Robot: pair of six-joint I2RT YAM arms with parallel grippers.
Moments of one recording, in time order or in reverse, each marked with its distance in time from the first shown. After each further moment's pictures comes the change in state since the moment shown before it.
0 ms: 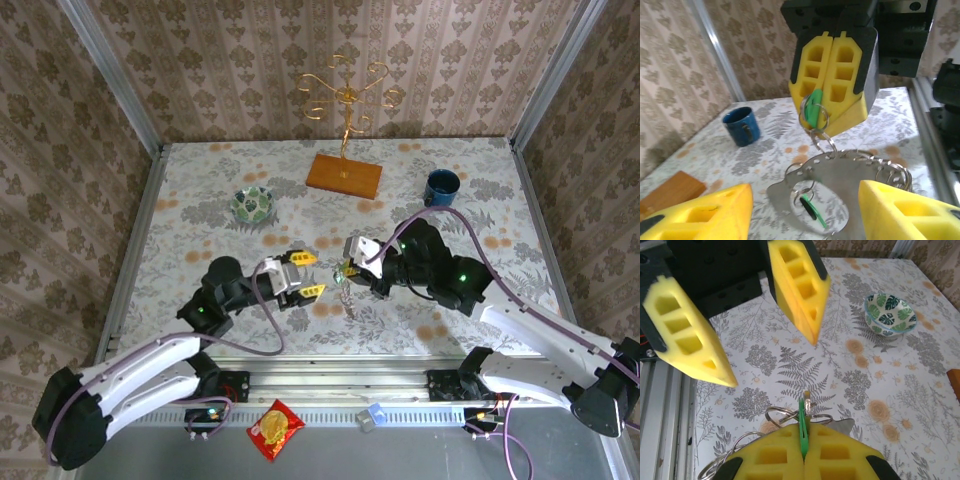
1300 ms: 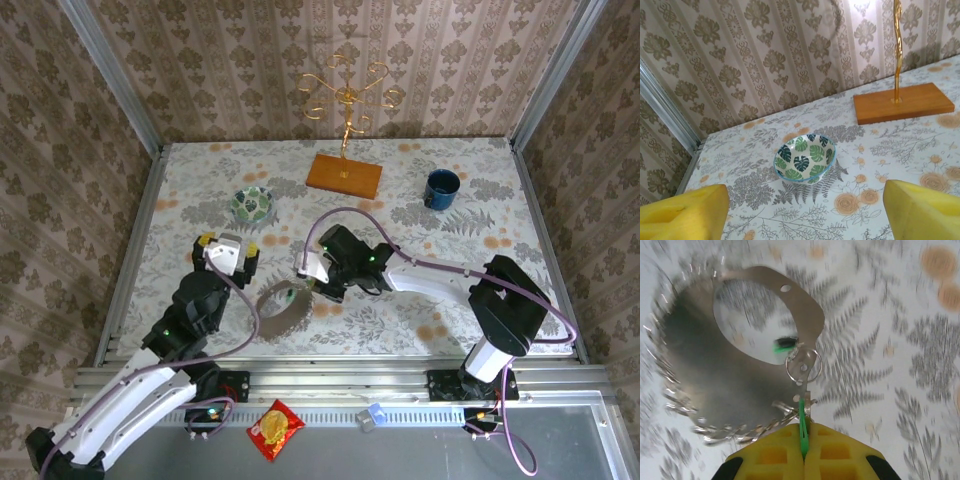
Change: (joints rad) left arm 0.064 -0.315 0.026 -0.434 -1.046 -0.107; right arm 0.104 0.614 0.143 0.058 0.128 -0.024
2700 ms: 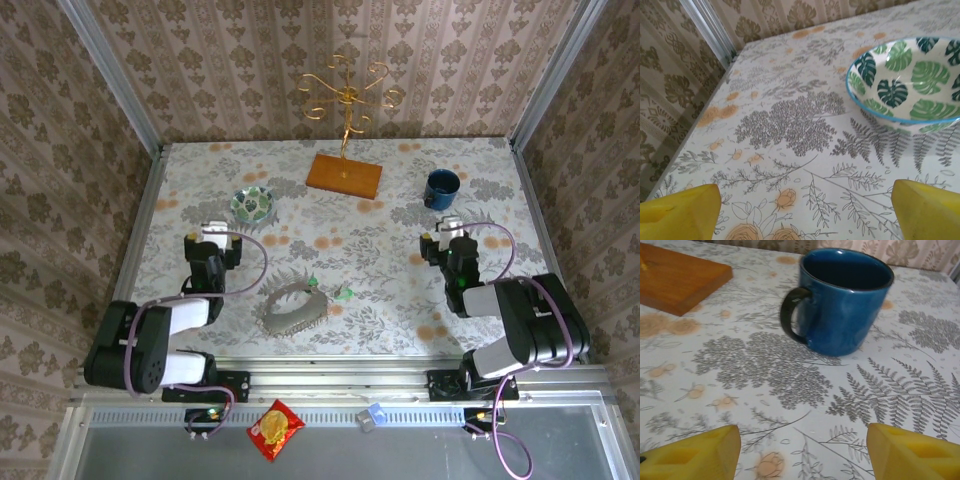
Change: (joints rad) left arm 0.510 0.869 -0.140 0.819 0.194 -0.004; right arm -0.777 -0.139 -0.756 1.204 0.343 0.383
